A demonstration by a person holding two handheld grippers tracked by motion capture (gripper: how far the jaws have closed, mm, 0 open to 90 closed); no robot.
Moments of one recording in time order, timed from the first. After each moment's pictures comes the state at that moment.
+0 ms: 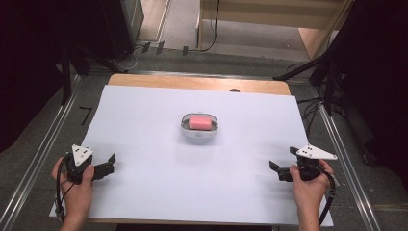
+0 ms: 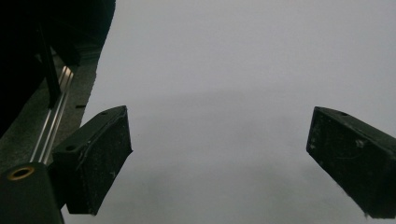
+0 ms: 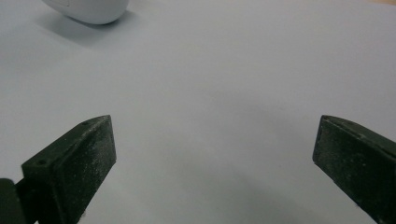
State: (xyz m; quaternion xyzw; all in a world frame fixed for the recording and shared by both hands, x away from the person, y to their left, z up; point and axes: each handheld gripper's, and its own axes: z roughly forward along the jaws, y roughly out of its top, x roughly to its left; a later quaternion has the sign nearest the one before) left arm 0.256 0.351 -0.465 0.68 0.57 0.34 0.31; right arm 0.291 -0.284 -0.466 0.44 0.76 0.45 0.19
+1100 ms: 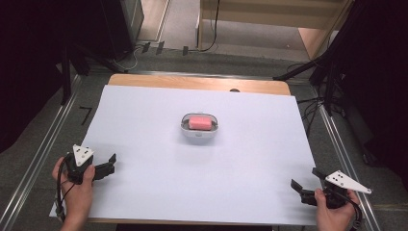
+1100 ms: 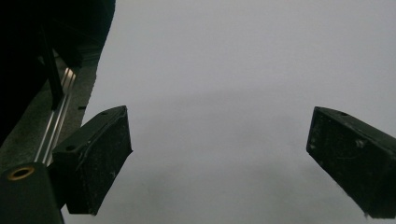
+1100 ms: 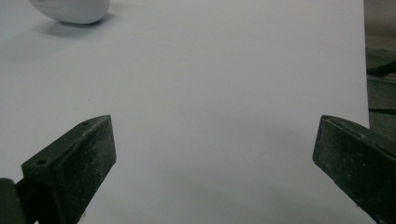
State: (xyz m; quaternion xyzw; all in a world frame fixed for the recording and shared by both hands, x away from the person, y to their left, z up) left arm 0.255 0.350 -0.465 0.68 0.57 0.35 0.31; right arm 0.225 -0.339 -0.486 0.48 0.70 0.48 0.21
